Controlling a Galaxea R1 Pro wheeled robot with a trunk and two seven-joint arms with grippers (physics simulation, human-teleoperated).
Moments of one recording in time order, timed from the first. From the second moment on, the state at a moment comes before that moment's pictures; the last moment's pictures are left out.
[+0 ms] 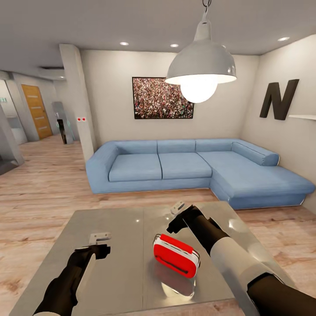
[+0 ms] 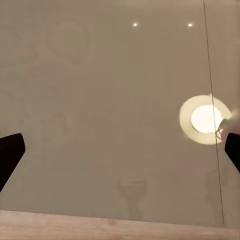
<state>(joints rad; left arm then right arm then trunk) -0.40 -0.01 0.05 -1.06 0.03 0.68 0.16 -0.88 0.11 0.37 -0.61 0.33 0.69 0.40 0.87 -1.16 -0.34</state>
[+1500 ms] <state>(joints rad) -0.40 -0.01 0.05 -1.06 0.04 0.67 0.15 -0.88 0.07 0.37 -0.60 0.33 0.63 0.40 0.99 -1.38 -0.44</state>
